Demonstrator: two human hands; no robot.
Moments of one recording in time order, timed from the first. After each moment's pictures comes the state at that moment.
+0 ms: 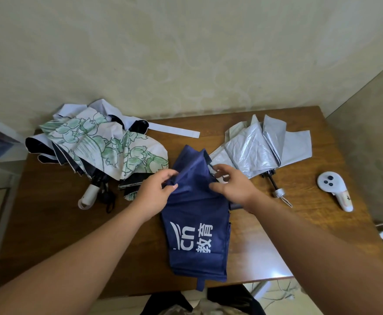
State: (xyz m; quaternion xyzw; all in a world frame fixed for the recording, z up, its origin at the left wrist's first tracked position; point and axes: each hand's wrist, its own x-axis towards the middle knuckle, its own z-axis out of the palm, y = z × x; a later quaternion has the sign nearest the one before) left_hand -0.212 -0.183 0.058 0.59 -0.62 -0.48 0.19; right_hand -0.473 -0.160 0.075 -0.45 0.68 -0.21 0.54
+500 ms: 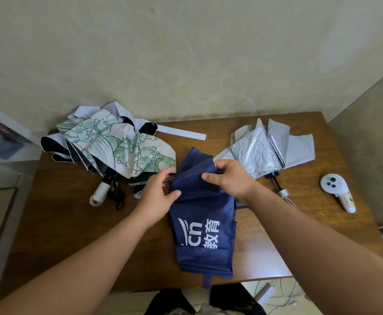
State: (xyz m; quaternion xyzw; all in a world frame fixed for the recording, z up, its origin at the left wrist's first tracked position) left_hand -0.190 -0.158 0.065 0.63 -0.59 -0.45 0.22; right_hand -0.436 -0.163 0.114 -0.44 0.59 -0.31 0.60
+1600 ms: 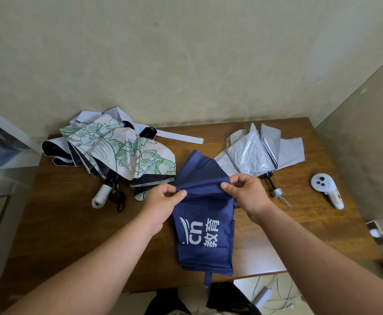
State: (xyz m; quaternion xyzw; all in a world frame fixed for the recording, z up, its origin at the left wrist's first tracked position) left_hand -0.202 -0.132 0.086 0.65 -0.42 -0.57 0.29; right_hand -0.443 -0.106 0.120 -0.31 0.64 -0.42 0.56
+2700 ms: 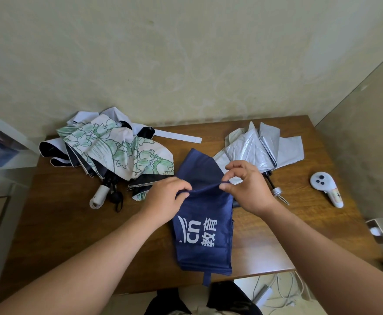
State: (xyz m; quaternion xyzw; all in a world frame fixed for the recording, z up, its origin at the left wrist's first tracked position) left_hand -0.203 -0.146 0.105 0.50 -0.81 -0.25 0.17; right_hand -0.464 -0.114 0.124 -0.59 0.67 -0.30 0.33
